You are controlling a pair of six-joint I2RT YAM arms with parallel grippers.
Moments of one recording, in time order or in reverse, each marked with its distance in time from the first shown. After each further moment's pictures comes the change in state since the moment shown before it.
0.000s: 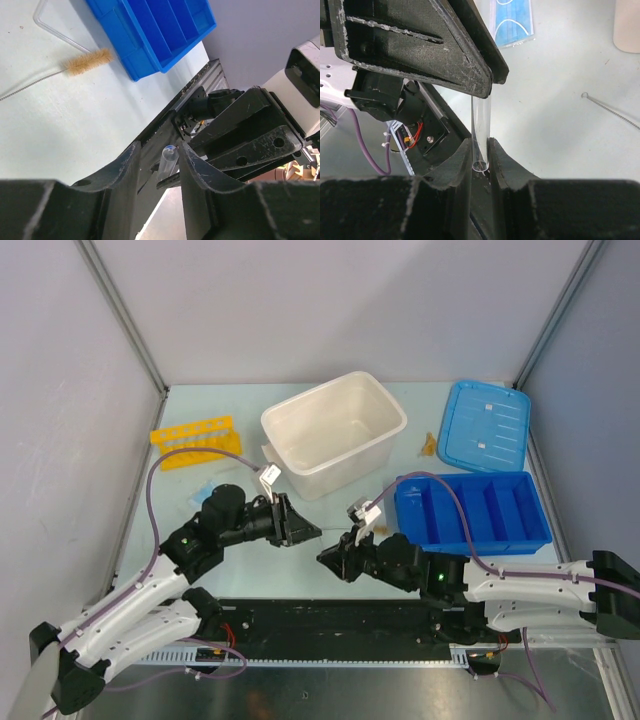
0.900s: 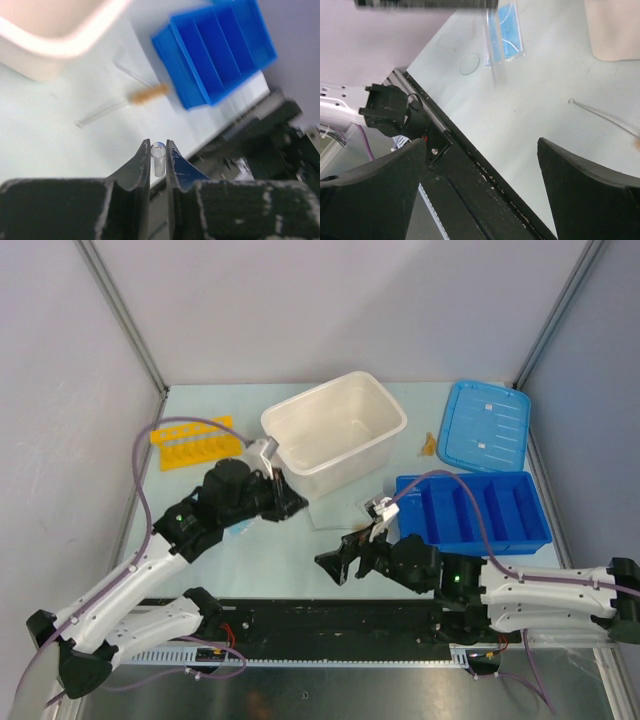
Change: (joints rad) left arm 0.006 0.119 0.234 -0.229 -0.214 0.162; right arm 0.009 -0.098 -0.004 -0.058 0.083 0.037
